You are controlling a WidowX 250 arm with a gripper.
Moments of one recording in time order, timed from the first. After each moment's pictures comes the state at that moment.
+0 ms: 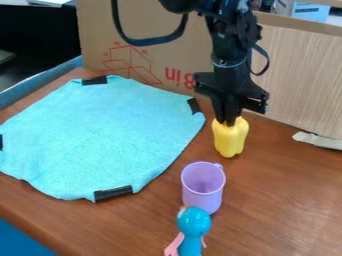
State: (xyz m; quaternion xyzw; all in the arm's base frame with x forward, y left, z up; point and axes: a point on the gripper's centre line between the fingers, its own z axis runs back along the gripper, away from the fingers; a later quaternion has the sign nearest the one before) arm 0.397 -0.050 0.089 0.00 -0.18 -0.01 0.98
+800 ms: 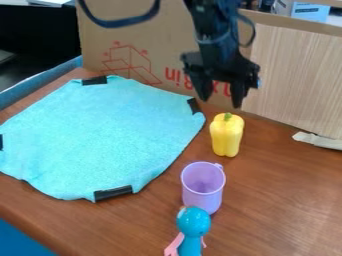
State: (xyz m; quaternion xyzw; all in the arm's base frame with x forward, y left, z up) arm 0.393 -0.037 0.122 -0.03 -0.22 0.01 0.97
